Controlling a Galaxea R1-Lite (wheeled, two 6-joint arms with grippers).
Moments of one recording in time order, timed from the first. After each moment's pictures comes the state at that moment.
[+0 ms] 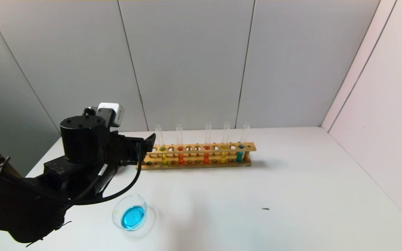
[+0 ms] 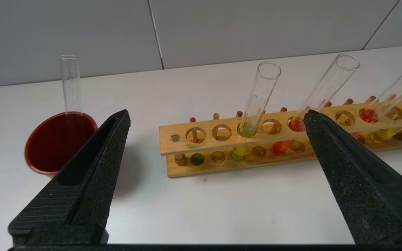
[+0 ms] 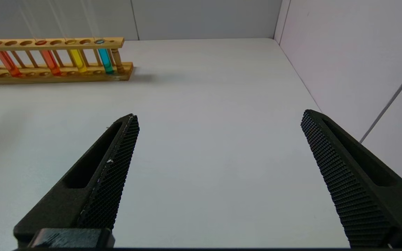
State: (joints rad) left arm -0.47 1.75 -0.60 -0.98 0.36 -0.08; right arm 0.00 0.00 0.00 0.00 -0.01 0.01
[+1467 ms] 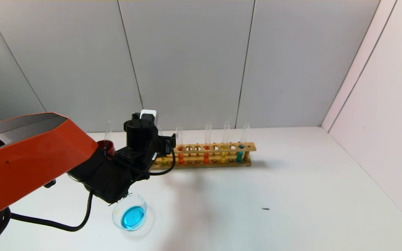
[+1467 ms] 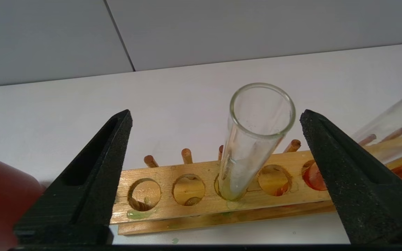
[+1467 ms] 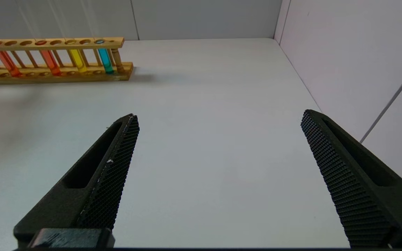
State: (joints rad) left arm -0.47 2.14 -0.92 -1.02 0.39 -0.08; right arm 0.00 0.00 0.00 0.00 -0.01 0.01
